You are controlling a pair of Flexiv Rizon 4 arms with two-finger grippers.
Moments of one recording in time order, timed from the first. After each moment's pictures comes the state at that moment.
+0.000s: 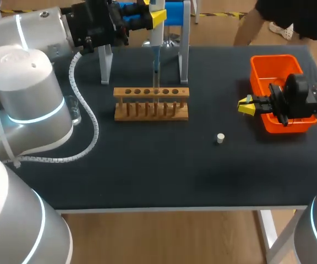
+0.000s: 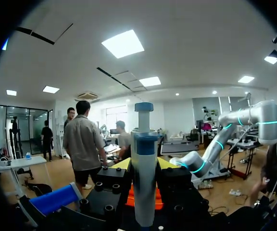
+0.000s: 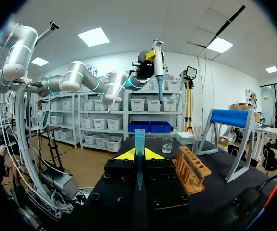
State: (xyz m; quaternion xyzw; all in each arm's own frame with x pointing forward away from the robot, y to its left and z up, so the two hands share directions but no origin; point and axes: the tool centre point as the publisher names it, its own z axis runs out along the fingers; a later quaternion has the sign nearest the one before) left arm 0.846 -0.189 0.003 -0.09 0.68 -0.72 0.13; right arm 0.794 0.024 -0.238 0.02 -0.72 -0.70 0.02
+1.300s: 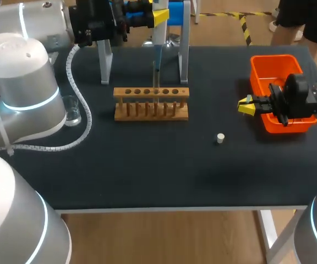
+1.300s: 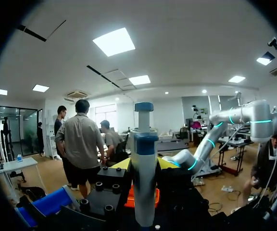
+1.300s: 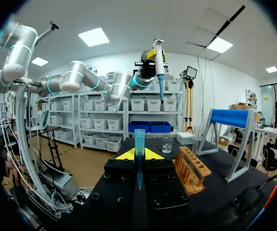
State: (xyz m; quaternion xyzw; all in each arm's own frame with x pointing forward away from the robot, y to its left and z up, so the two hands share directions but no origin) left arm 0.847 -0.195 0.003 -0.05 0.69 -0.72 0.09; right arm 0.794 0.024 -0.238 0.02 -0.72 -0.70 0.02
